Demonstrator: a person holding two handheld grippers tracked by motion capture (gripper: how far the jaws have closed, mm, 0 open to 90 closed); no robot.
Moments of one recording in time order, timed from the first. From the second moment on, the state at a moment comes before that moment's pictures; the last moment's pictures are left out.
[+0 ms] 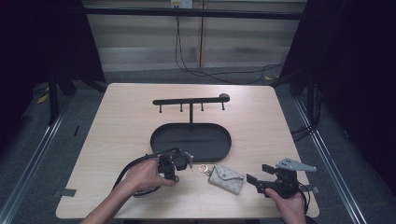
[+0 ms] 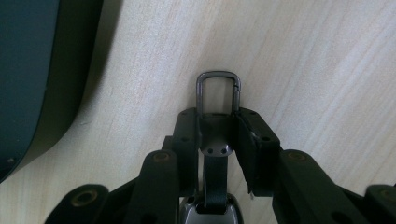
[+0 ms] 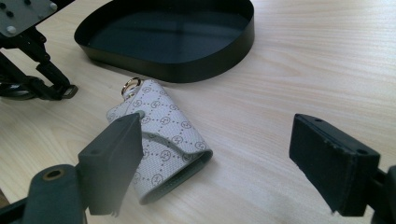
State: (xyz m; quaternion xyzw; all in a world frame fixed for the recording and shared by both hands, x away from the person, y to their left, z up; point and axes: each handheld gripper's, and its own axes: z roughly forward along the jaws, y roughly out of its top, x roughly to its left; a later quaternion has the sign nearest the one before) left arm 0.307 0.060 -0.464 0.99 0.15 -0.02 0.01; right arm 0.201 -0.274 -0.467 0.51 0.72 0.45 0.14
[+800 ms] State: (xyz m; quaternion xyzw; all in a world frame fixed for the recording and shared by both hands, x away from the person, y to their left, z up) left arm 0.324 0.083 -0.437 0.97 0.22 -0.05 0.02; right arm 0.201 -0.276 -0.468 0.51 0.71 0.46 0.14
